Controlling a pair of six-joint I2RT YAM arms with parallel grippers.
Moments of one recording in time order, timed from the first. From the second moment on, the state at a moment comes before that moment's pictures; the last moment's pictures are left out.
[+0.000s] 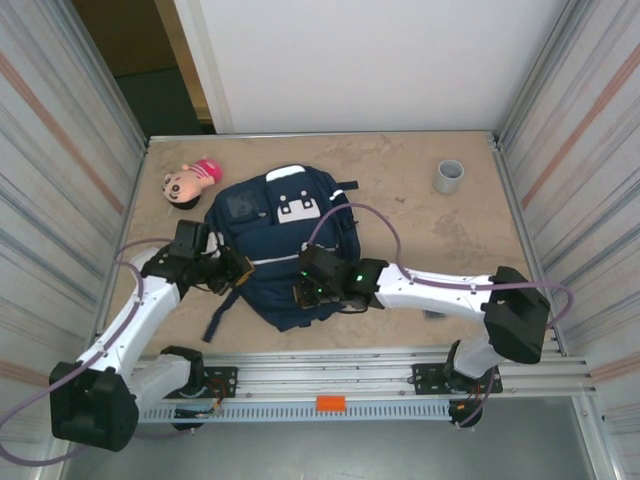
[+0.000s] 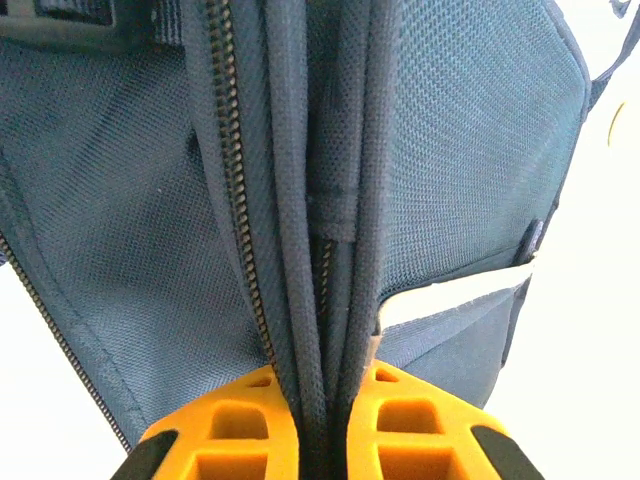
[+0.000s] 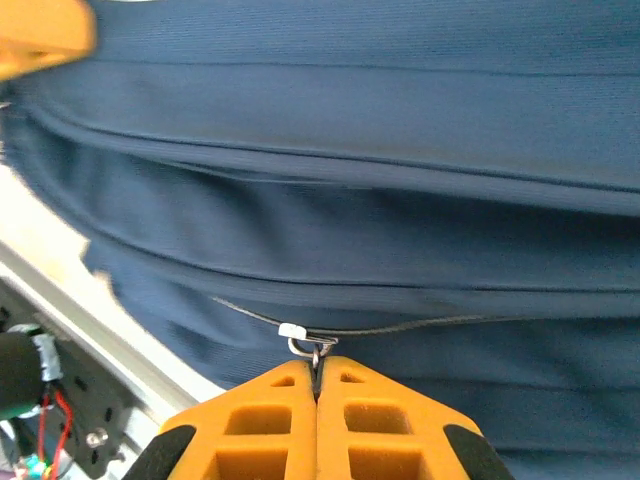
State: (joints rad) left arm -0.19 1.02 0.71 -0.69 0.46 -0.86; right arm 1.12 1.51 1.02 -0.43 0.04 0.83
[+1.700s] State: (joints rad) left arm -0.48 1.06 0.77 -0.69 0.48 0.88; right arm 1.09 1.51 1.06 -0.44 -0.08 0.72
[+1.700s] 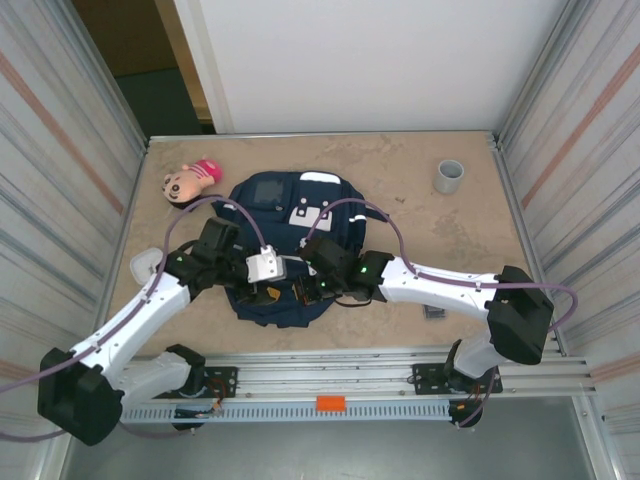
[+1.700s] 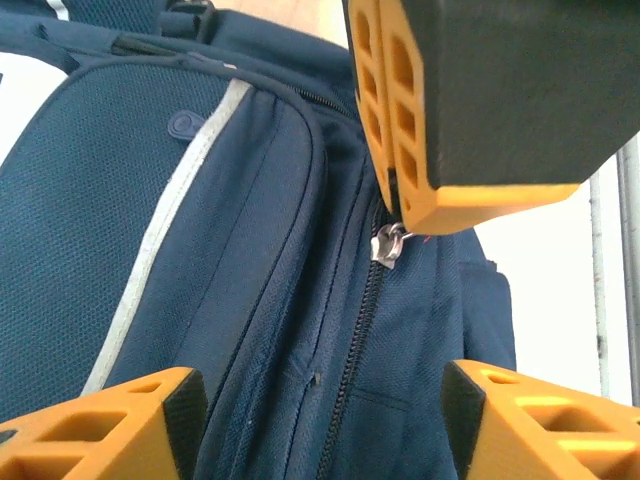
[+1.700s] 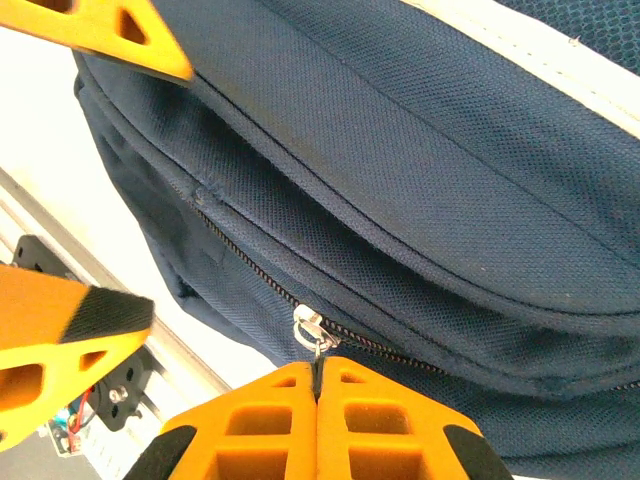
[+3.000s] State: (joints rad) left arm -0.47 1.01 0.71 -0.59 0.49 0.82; right arm 1.10 1.49 1.03 -0.48 0.06 0.77
